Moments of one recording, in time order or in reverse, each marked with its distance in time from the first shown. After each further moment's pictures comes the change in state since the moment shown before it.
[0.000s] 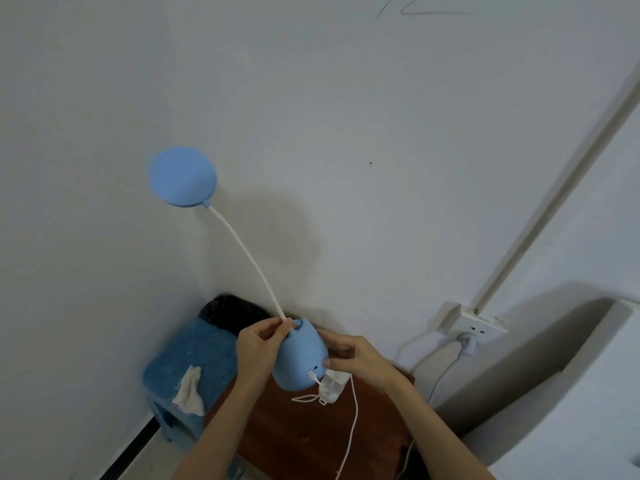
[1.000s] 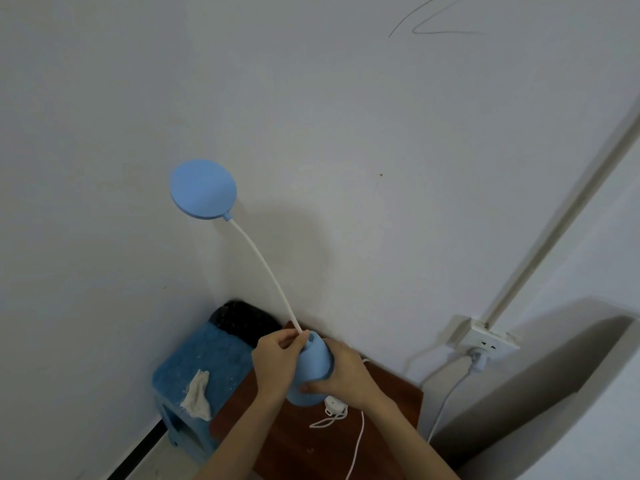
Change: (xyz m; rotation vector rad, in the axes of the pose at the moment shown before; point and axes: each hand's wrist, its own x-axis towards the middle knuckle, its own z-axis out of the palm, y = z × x) left_hand -0.015 0.011 0.013 0.179 0.068 0.037; right_hand 0.006 -0.010 0.036 -0.378 0.144 -0.067
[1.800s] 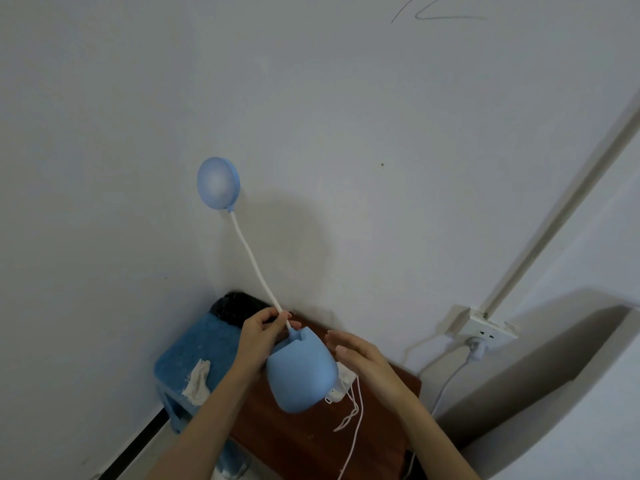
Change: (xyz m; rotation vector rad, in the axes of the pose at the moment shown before) left_hand 0.020 -0.002 -0.028 -0.385 -0.236 -0.226; right_hand -0.029 0.006 -0.023 0.509 -0.058 0.109
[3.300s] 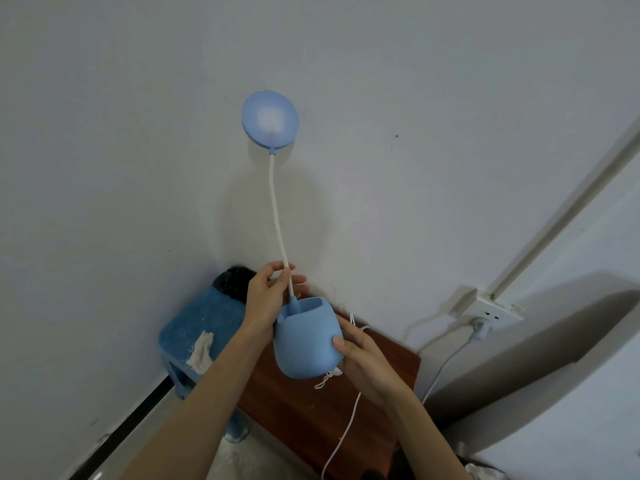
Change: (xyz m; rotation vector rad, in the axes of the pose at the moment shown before) left_hand -0.005 0.033 0.012 -0.109 0.077 0.022; right_hand -0.019 -0.013 0.033 0.378 -0.101 -0.010
